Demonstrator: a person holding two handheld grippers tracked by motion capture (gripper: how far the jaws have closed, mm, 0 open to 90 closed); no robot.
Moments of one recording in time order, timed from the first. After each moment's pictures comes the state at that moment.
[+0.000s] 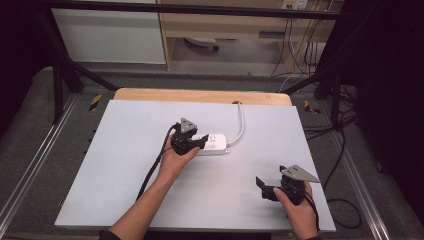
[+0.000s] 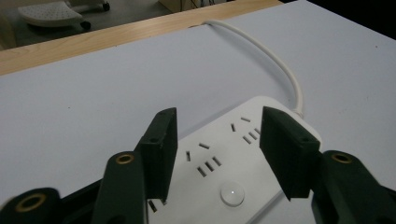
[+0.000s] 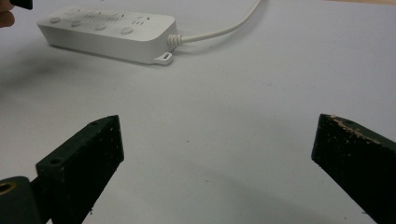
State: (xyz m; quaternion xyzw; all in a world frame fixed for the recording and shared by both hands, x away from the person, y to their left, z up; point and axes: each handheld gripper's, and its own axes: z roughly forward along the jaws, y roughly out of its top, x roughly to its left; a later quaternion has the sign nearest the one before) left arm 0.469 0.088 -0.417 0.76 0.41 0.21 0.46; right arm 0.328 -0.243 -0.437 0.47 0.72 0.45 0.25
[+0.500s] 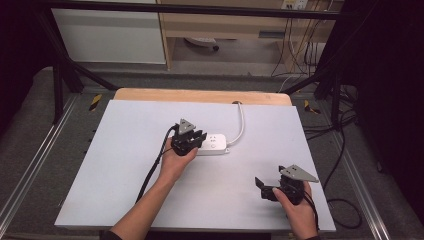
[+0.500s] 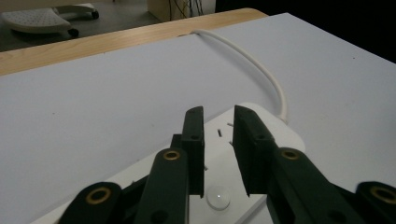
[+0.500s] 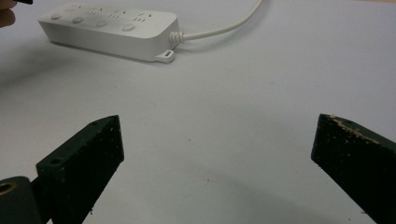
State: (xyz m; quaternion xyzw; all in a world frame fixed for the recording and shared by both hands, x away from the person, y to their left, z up) left arm 0.466 0.089 -0.419 0.76 0.39 0.20 0.48; right arm 0.329 -0.242 -0.438 0.47 0.72 0.45 0.25
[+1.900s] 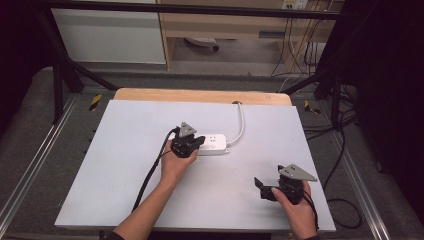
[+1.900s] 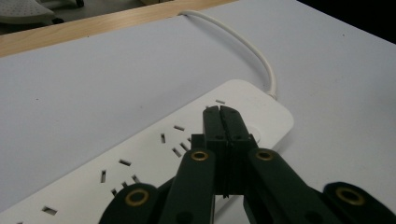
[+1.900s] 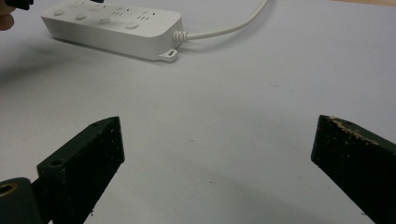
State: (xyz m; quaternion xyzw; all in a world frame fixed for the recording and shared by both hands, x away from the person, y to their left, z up) left arm 0.460 0.091 -0.423 0.78 0.38 0.18 0.46; right arm 0.330 -0.239 -0.437 0.46 0.73 0.44 0.25
